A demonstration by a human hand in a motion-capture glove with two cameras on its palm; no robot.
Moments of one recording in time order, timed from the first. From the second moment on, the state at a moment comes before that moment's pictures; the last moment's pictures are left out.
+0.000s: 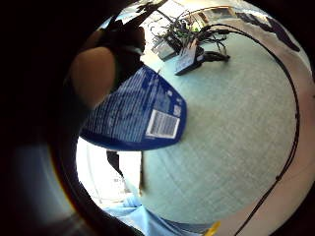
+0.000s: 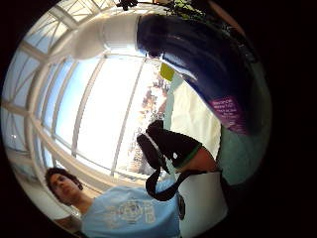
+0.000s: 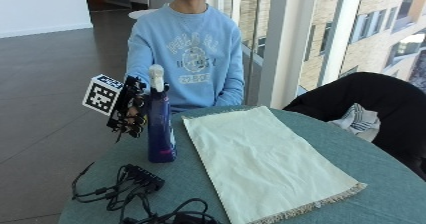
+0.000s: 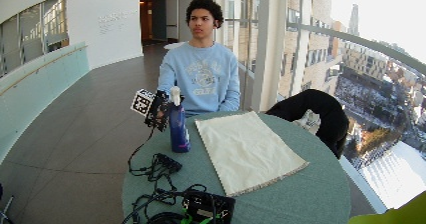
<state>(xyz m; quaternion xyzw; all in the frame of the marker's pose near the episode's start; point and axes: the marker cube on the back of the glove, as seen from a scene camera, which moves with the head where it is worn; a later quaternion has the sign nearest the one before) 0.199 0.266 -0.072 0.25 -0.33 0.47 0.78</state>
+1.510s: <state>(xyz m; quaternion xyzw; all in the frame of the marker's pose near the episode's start) 0.215 0.188 -0.100 0.14 -0.35 0.41 0.83</state>
